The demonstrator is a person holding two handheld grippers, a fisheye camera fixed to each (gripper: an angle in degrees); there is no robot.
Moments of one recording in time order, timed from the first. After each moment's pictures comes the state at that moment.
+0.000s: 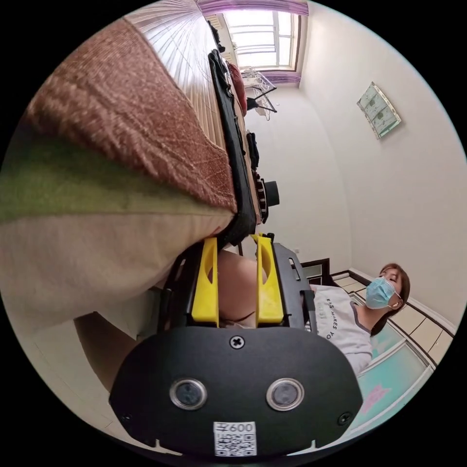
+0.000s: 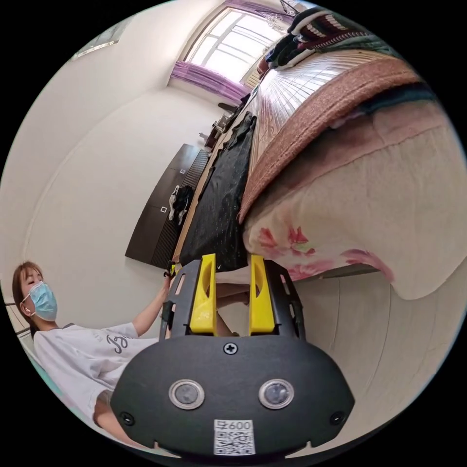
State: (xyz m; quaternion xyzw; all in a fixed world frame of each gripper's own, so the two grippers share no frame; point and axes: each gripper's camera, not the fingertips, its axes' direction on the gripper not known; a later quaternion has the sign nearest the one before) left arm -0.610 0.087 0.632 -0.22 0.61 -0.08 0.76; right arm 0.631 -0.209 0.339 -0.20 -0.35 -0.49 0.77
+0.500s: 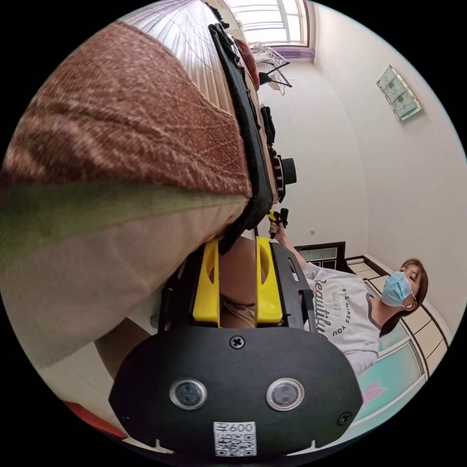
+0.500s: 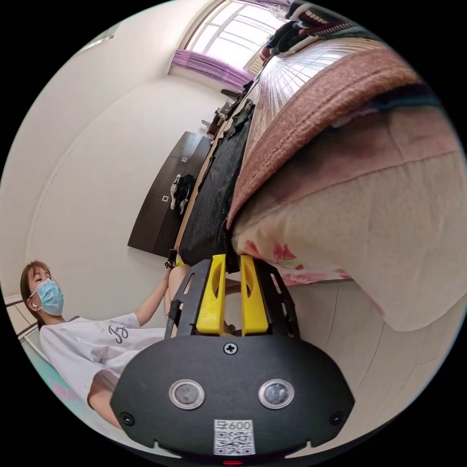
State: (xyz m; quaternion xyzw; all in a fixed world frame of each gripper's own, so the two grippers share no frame) left arm -0.590 0.086 0.670 -0.29 0.58 -0.03 0.76; right arm 0.607 -0.236 0.377 -0.25 -0.32 -0.52 0.75
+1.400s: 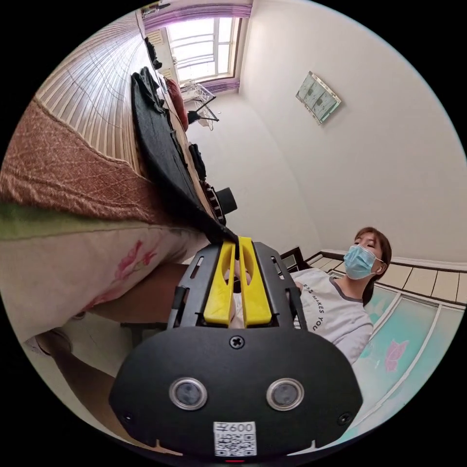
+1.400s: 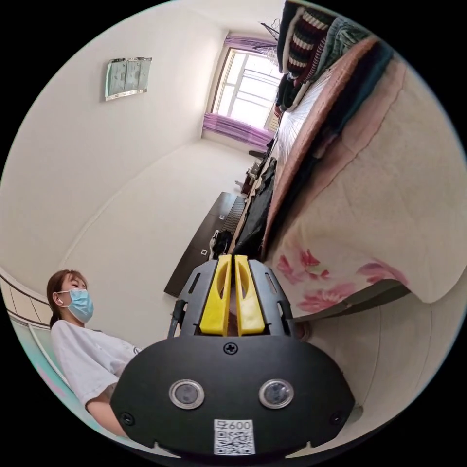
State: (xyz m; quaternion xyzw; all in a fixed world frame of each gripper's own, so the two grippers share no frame) left arm -0.622 0.107 0.636 -0.10 0.72 -0.04 0.69; right arm 0.683 -0.221 0.391 -0.15 -0.53 -0.39 0.73
